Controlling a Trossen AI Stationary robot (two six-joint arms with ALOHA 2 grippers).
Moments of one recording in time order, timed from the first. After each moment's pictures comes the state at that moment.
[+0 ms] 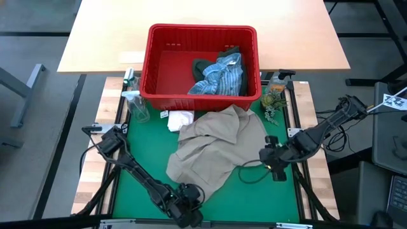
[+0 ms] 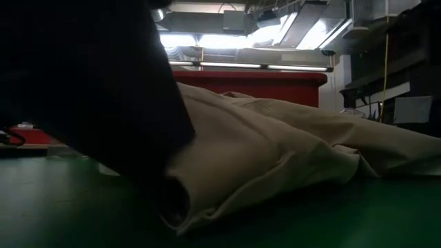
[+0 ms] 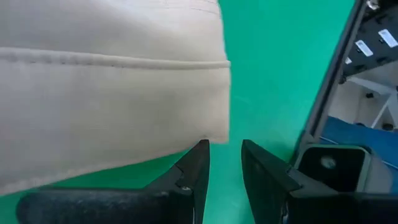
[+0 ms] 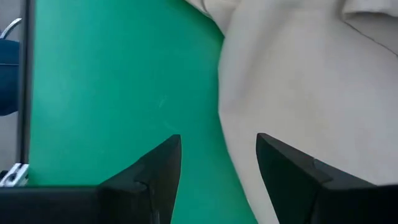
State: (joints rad) left arm -0.72 2.14 1.45 -0.28 -0.45 -1.33; right arm 0.55 1.16 0.99 -1.05 0.10 0.52
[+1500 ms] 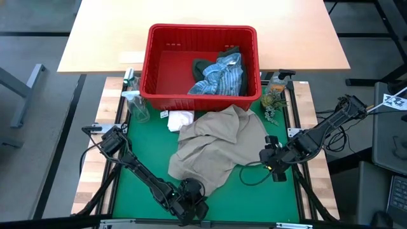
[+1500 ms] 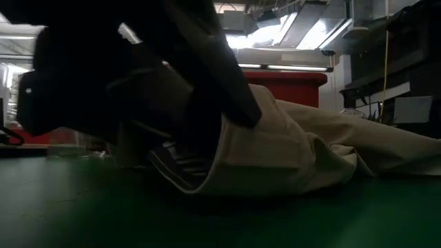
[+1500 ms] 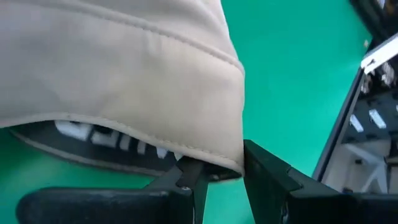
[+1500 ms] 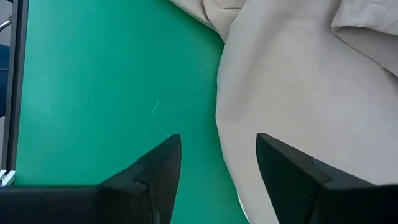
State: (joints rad) left arm -0.69 2.15 1.45 -0.25 -0.63 -1.46; right arm 0.56 1.16 0.99 -1.04 0.15 0.52
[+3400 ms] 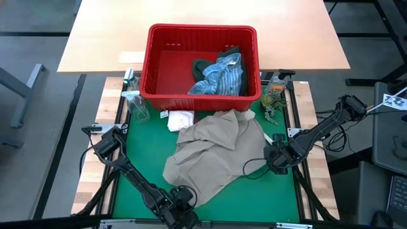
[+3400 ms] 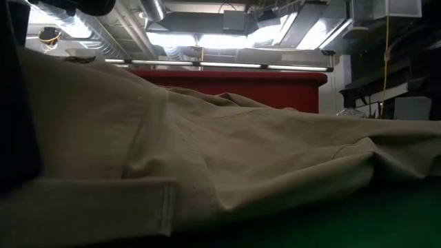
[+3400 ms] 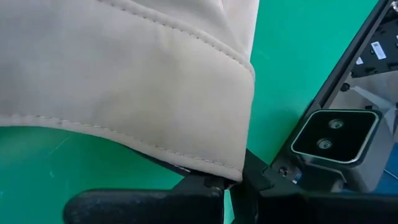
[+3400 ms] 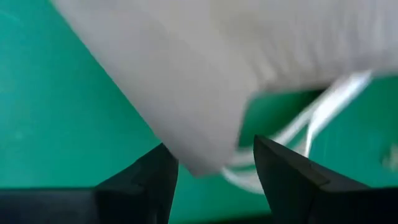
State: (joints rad) left arm -0.78 2.12 1.45 -0.38 -0.43 -1.57; right arm 0.56 1.16 0.65 -1.08 0.12 0.66
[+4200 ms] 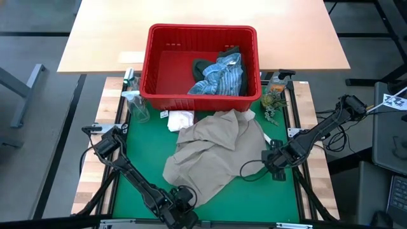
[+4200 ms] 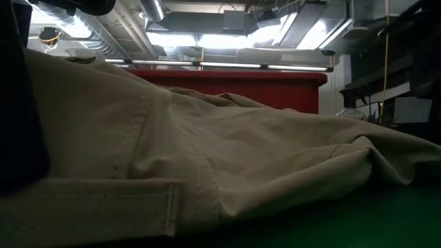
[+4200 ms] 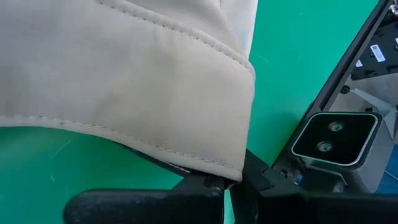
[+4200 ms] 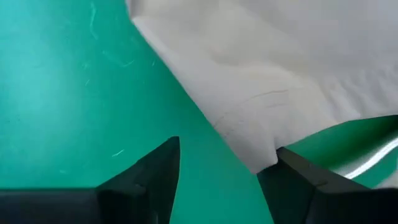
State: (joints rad) left arm -0.78 2.12 1.45 -0.38 -0.44 -1.57; right arm 0.56 1.16 0.65 -0.90 0.00 0.70
